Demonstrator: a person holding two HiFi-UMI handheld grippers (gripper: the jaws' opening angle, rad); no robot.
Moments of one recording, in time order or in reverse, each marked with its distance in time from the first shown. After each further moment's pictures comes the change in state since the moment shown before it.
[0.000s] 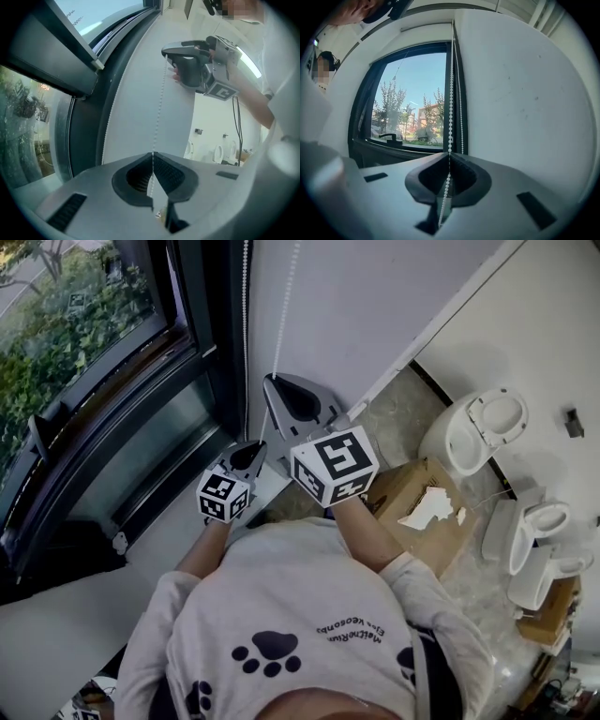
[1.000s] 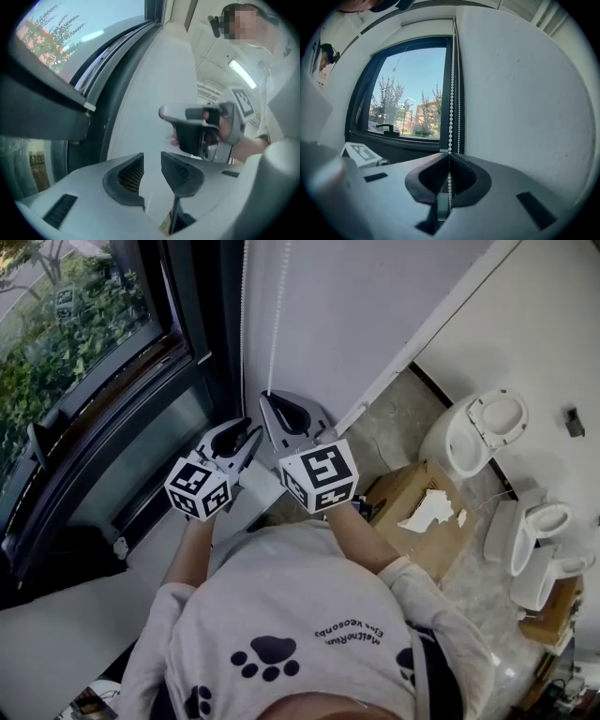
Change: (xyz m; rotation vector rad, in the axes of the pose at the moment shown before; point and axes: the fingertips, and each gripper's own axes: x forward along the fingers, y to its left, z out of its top) left arm -0.021 -0.002 0.110 -0.013 -0.124 -0.059; right arm 0.002 -0.005 -0.037 -0.021 0.036 -0.037
